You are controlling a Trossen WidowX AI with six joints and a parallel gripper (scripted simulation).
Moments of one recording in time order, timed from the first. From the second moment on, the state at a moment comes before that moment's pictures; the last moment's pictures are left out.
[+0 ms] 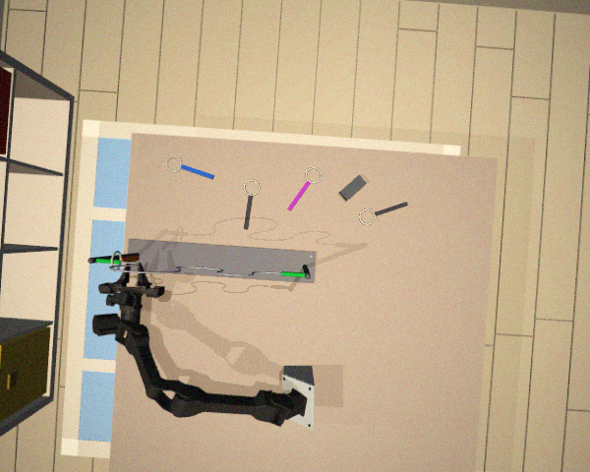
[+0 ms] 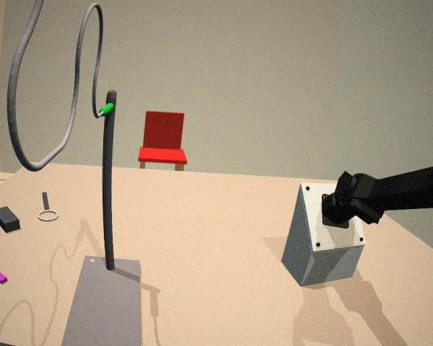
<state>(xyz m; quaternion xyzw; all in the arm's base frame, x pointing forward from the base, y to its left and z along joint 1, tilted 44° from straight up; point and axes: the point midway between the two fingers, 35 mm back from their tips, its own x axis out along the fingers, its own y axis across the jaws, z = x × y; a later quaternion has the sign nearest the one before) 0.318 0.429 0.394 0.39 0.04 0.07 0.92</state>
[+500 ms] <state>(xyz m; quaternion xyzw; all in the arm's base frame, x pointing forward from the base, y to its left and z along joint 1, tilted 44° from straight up) 0.342 0.433 0.394 0.39 0.04 0.07 0.92</state>
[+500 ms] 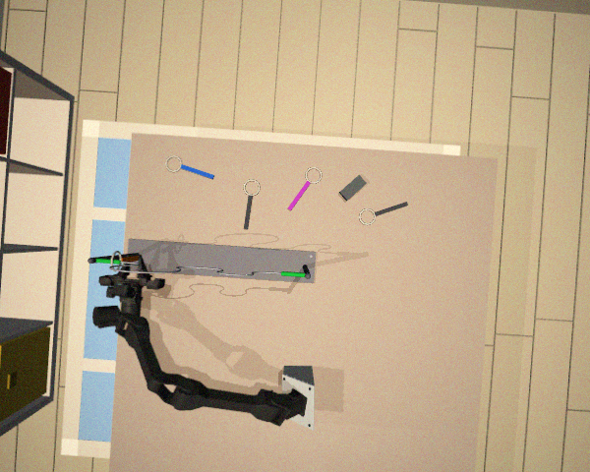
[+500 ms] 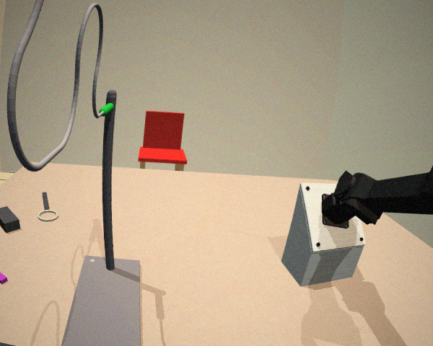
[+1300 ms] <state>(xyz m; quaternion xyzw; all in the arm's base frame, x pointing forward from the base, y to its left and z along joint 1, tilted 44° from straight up) 0.367 0.436 0.391 0.39 0.04 0.07 0.92</state>
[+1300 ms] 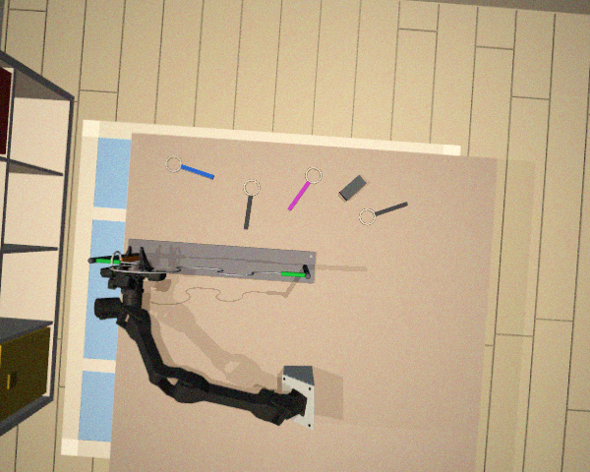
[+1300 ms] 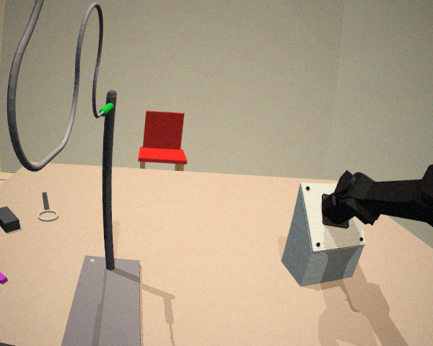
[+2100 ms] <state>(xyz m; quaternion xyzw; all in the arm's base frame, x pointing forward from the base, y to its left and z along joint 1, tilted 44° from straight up) 0.367 0.437 0.391 0.39 0.04 0.07 0.92</state>
